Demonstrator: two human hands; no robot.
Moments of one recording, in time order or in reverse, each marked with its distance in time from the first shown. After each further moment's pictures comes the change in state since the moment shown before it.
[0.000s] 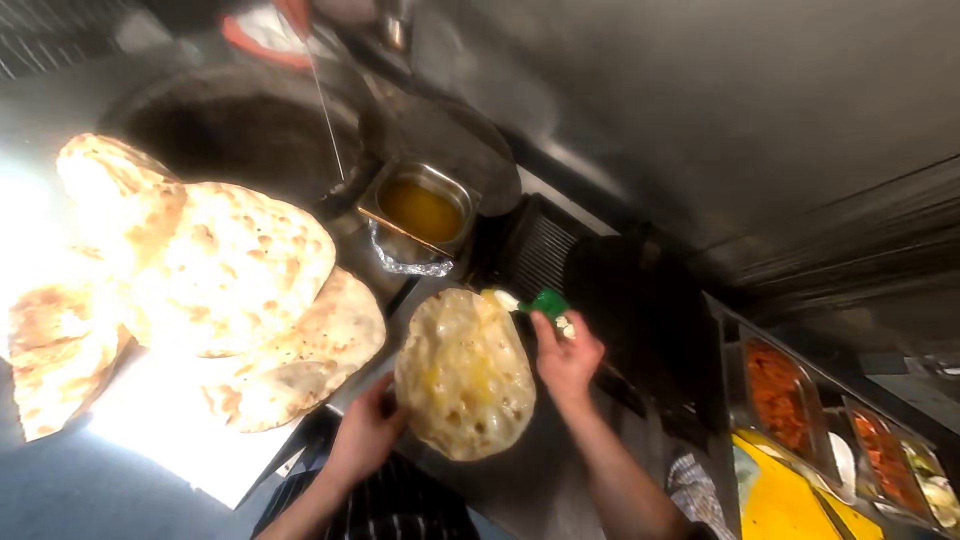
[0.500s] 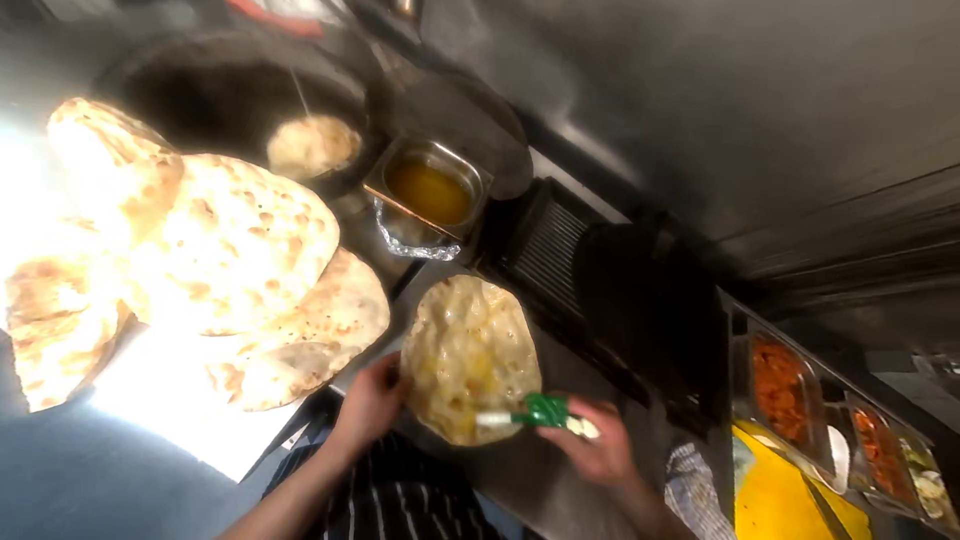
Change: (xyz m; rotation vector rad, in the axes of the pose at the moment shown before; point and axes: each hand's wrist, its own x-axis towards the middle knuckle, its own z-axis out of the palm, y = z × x) left_hand 0.013 0.009 -0.004 0.042 0.008 -0.053; right_hand -0.066 -0.008 -0.088 0.448 -0.569 0.007
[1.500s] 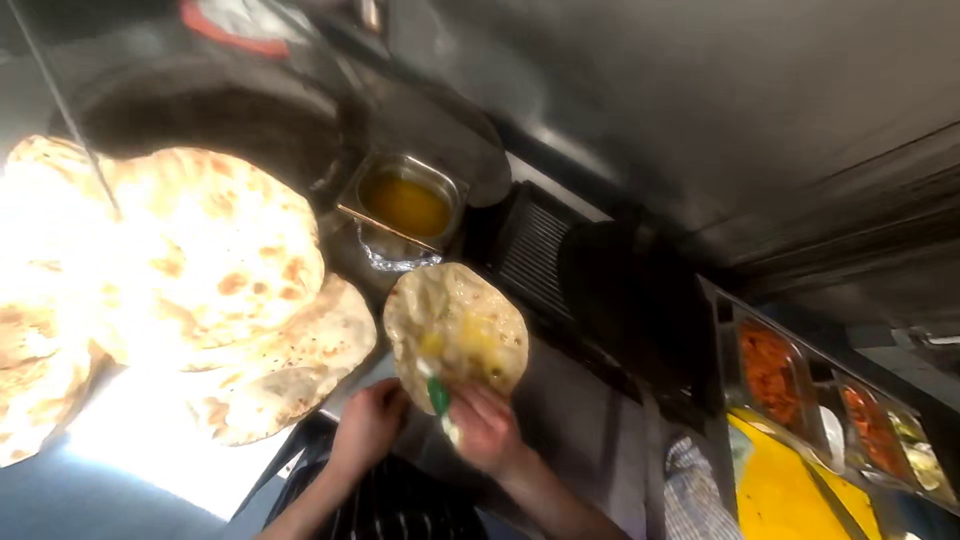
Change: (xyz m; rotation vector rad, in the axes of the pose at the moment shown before) left_hand 0.003 0.001 0.004 0.254 -0.020 0.045; right_hand 0.033 0.008 0.117 -0.605 0.240 -0.404
